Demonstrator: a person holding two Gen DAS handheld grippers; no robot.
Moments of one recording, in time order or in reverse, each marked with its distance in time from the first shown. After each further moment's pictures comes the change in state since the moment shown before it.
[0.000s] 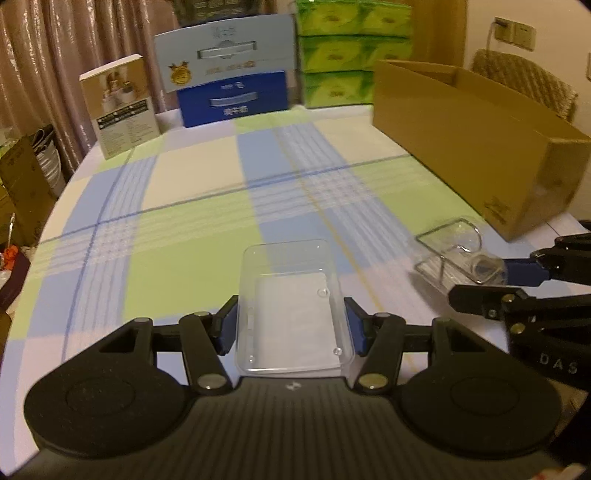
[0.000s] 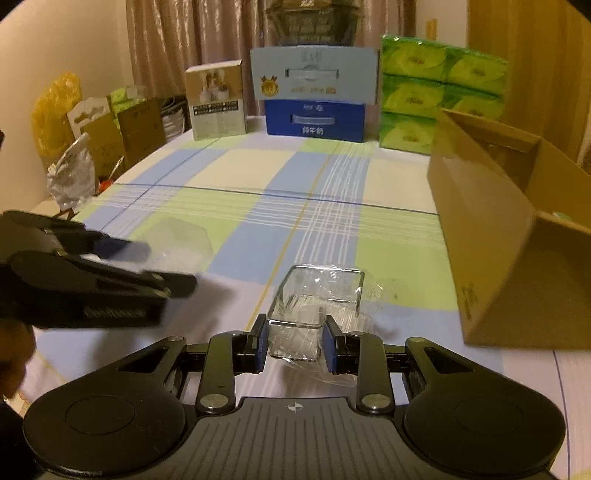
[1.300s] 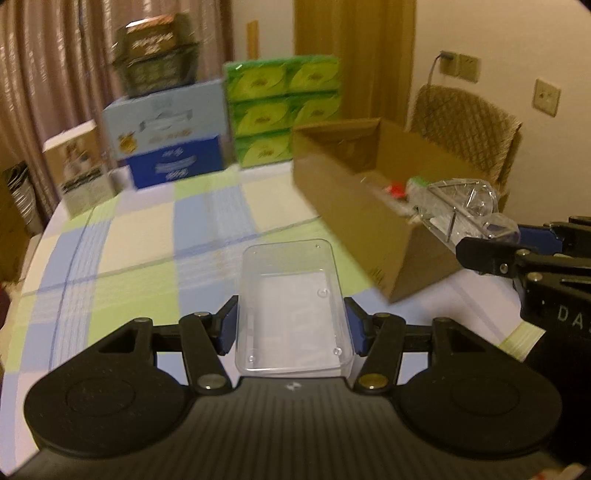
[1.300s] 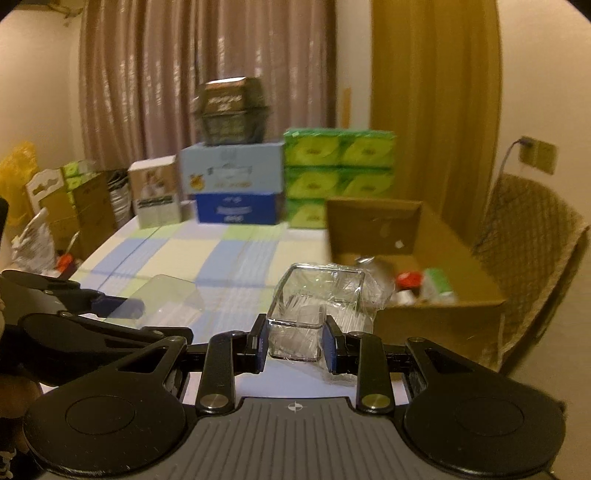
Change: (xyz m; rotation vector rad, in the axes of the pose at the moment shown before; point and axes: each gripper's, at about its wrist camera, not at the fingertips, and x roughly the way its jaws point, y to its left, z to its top) left arm -0.079 -0.093 0.064 0.035 -0.102 -0.102; right arm -0.148 -0.052 0.037 0.085 -0.205 -0.186
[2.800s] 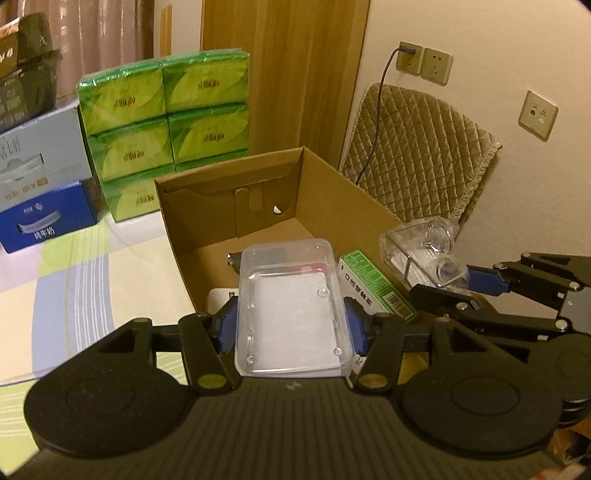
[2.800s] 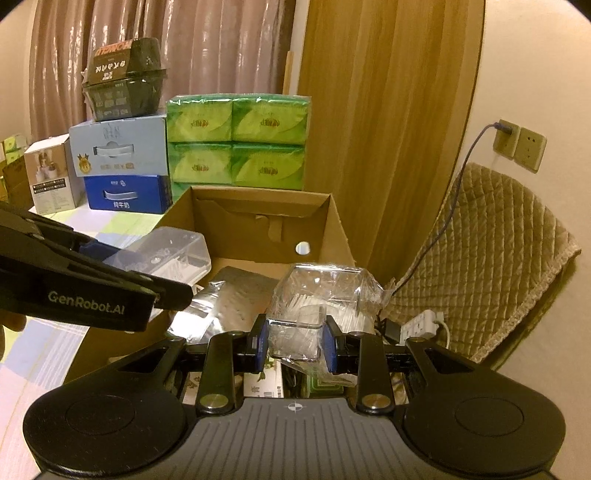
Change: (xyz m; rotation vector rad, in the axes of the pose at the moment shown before) left arm 0.176 -0.089 0.146 0.017 0.058 -0.196; right arm 0.132 -0.172 0.062 -0.051 0.101 -0.115
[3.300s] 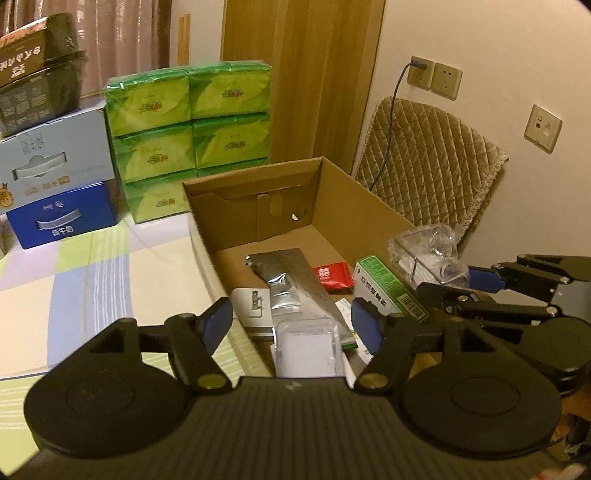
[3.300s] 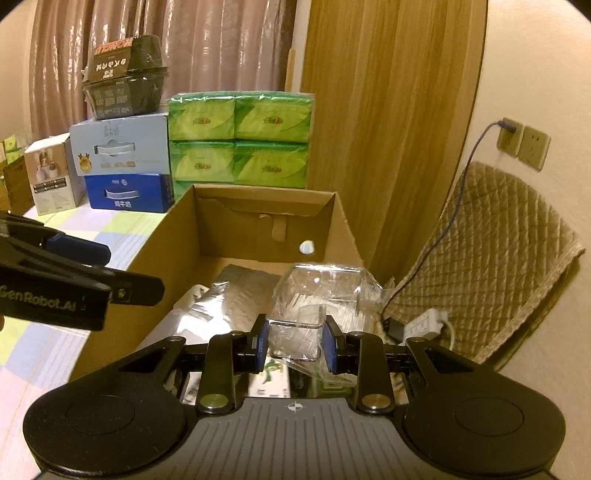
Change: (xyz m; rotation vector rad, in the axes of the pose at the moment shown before) left arm -0.023 0.016 -0.010 -0.022 -0.047 0.028; right arm 0.005 0.002 0.002 0.015 0.014 0.015
